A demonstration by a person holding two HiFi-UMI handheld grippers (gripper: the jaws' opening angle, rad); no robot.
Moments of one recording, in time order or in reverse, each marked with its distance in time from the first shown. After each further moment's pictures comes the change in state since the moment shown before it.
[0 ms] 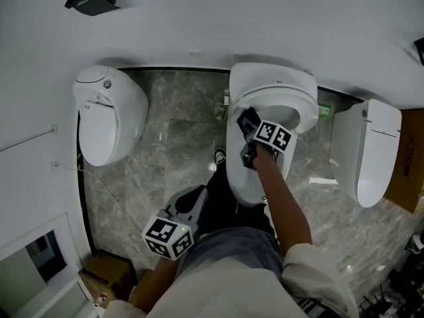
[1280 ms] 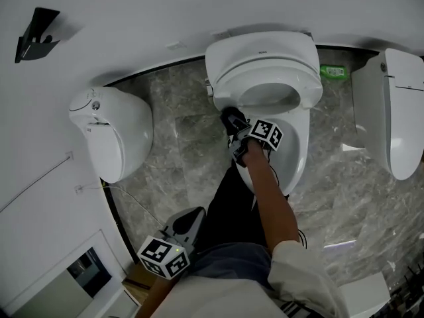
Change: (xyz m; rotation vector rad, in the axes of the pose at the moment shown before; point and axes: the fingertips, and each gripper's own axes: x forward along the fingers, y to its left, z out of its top) left arm 0.036 0.000 -0.076 0.040 0.288 0.010; right arm 0.087 -0.077 -0.067 0.561 -0.010 0.298
